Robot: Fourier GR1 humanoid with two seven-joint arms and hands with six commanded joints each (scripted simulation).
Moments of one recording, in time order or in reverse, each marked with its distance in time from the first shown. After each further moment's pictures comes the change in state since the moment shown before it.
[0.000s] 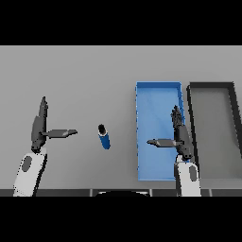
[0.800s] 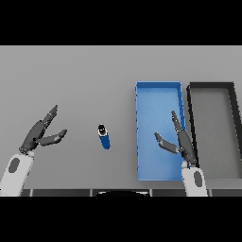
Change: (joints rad) left arm 0.030 0.198 -0.067 0.033 0.050 -0.440 -0.163; right arm 0.076 -0.142 0.094 -0.081 0.159 0.062 -0.043
